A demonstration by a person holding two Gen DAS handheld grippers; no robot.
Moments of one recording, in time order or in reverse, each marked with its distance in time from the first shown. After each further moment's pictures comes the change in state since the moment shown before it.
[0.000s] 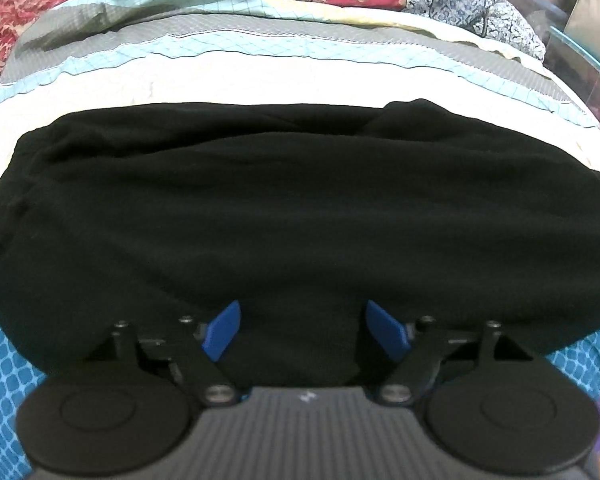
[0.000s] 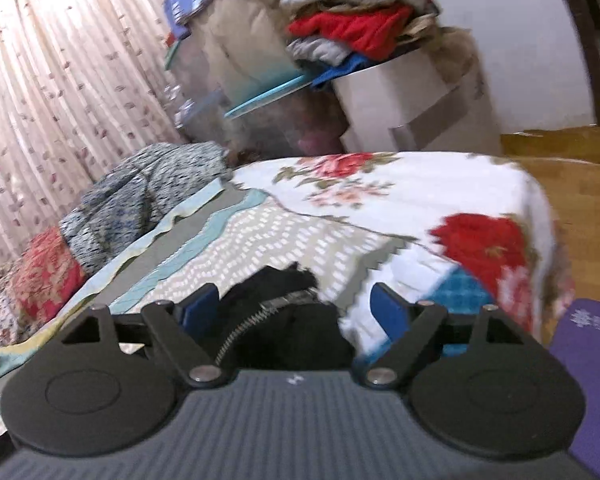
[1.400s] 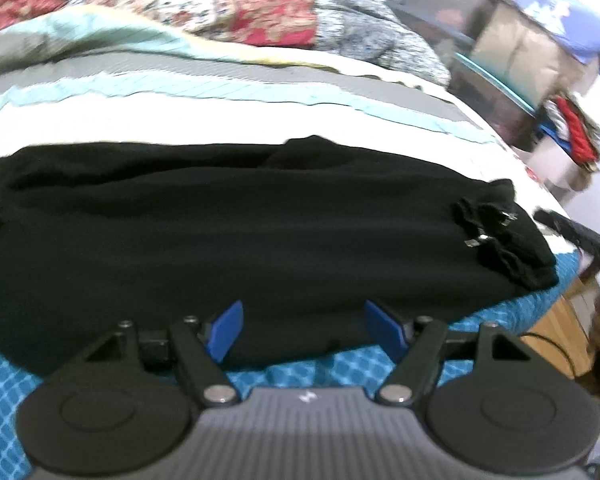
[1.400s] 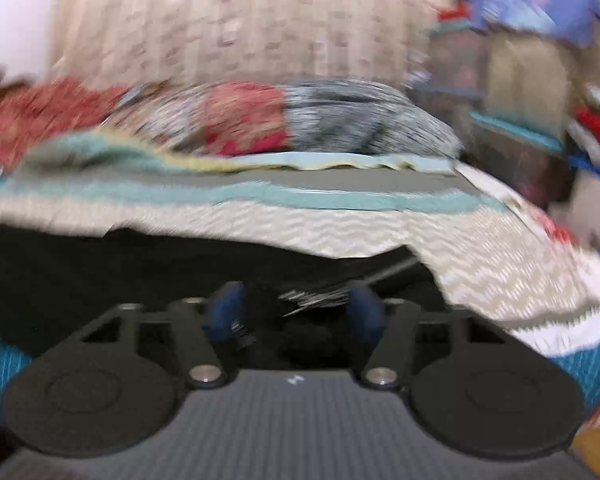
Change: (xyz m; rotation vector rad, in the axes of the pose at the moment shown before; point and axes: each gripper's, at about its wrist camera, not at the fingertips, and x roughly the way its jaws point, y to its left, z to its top) left arm -0.065 -0.002 -0.016 0.081 -0.103 -0.286; right arm -0.081 0.178 -0.084 -0.573 0.148 0.246
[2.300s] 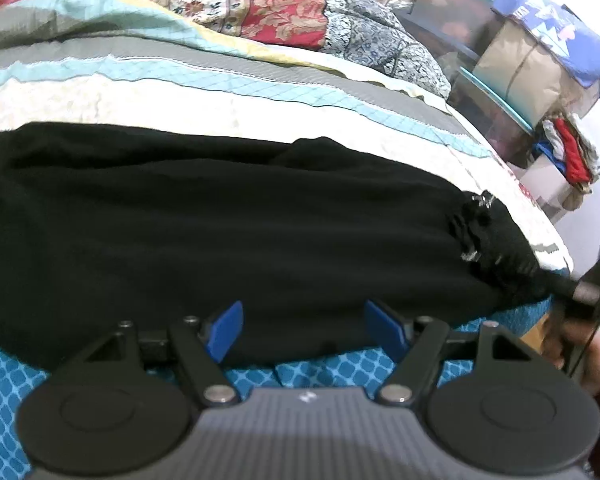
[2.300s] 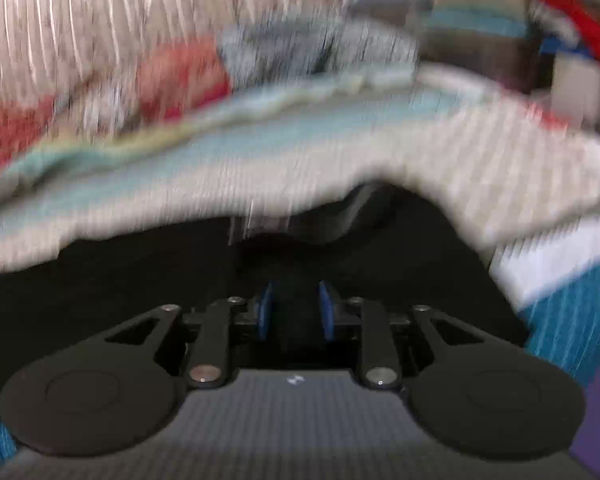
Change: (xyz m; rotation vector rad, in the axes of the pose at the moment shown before) left arm -0.005 0.025 -0.006 -0.092 -0.011 -0.041; right arm 0.059 0.036 -0.034 0.122 0.228 -0.049
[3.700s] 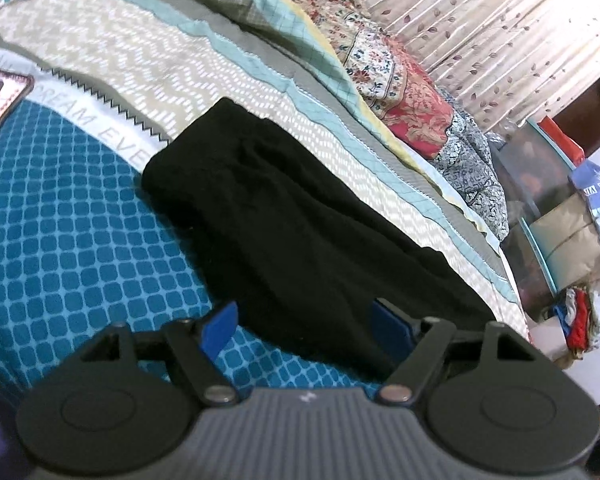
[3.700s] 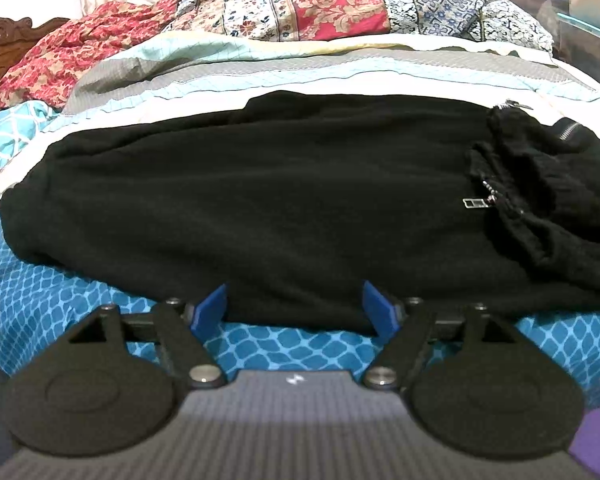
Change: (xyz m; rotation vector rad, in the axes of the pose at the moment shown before) left arm -0.085 0.151 -0.035 -0.460 -0.191 0.007; right arm -0.009 0.125 -0.053 -0.205 0.091 0.216
